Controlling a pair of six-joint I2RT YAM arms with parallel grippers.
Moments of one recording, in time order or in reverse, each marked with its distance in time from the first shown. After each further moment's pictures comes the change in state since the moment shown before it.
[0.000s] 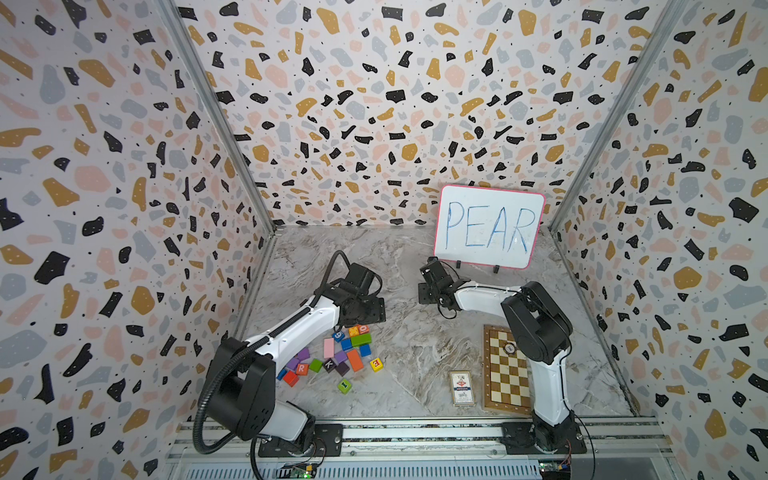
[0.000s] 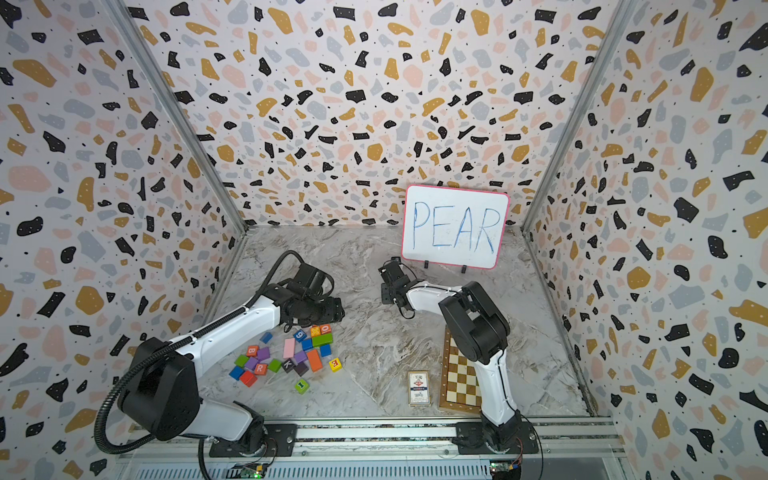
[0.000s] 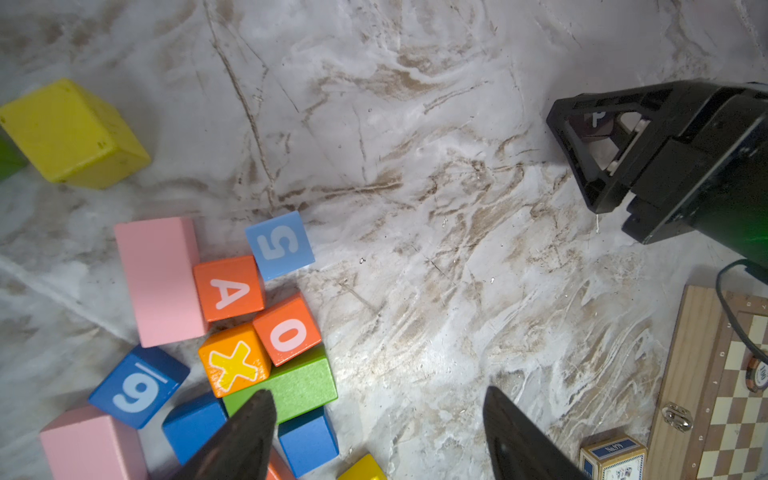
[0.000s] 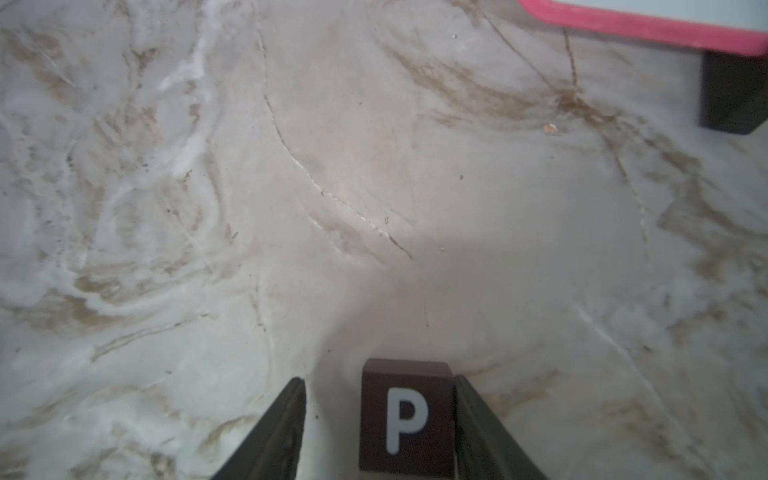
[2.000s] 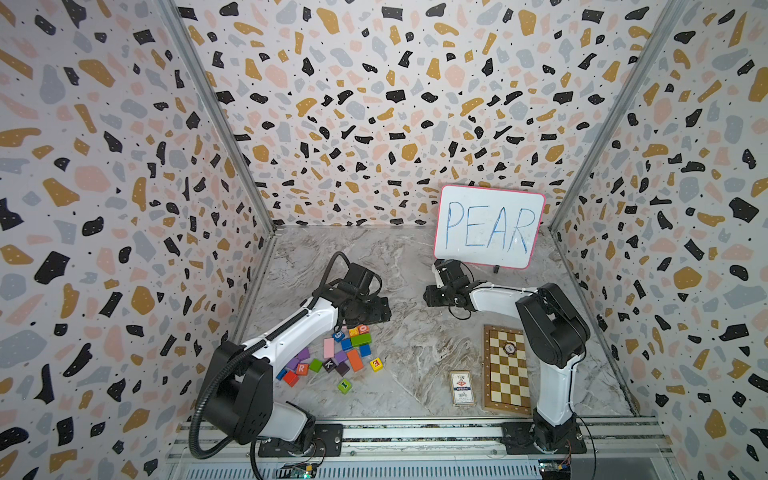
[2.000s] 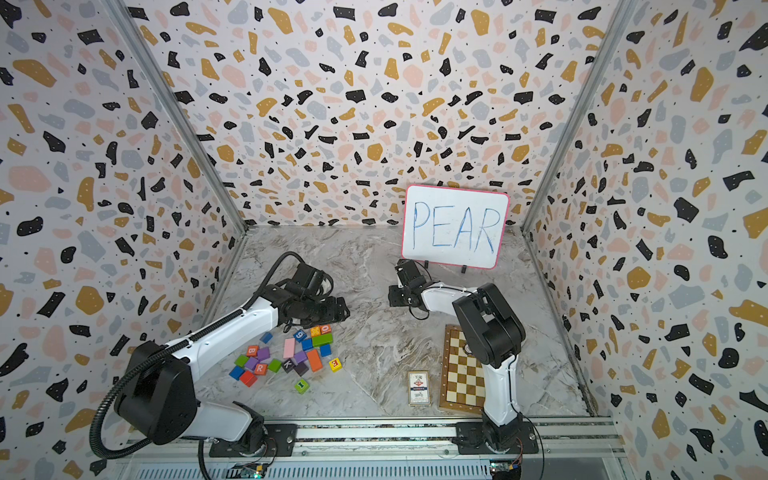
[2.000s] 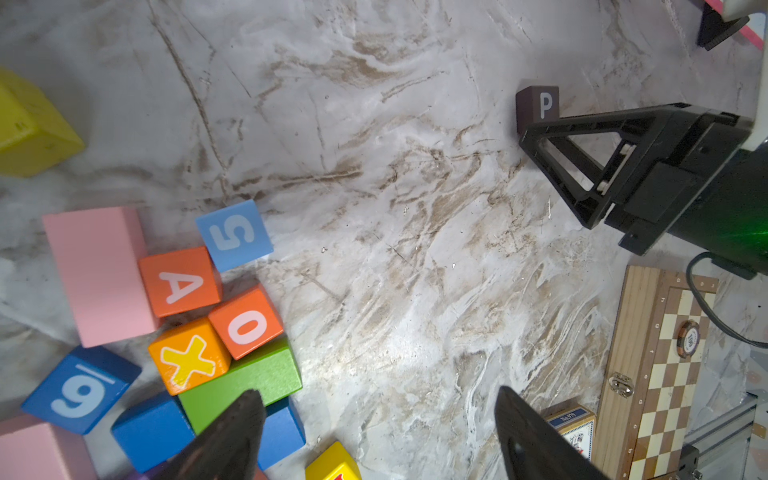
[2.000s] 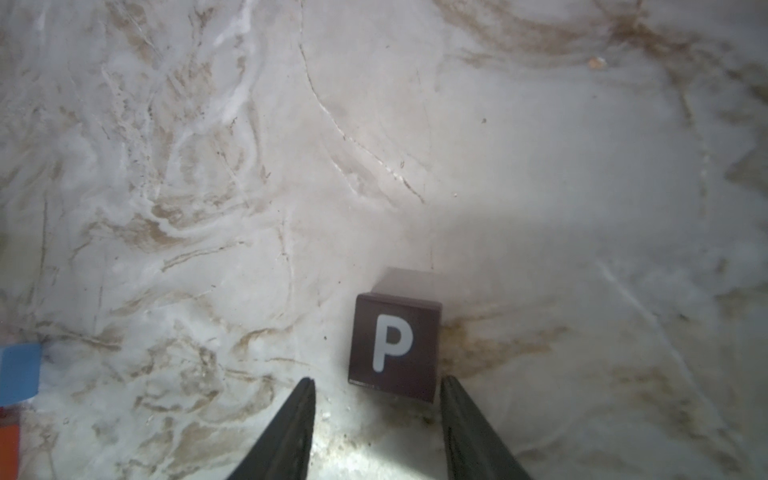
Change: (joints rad) left arm 0.000 -0.021 -0.008 0.017 0.088 -0.016; right arm -0.087 -0.080 -0.117 0.054 -0.281 -0.061
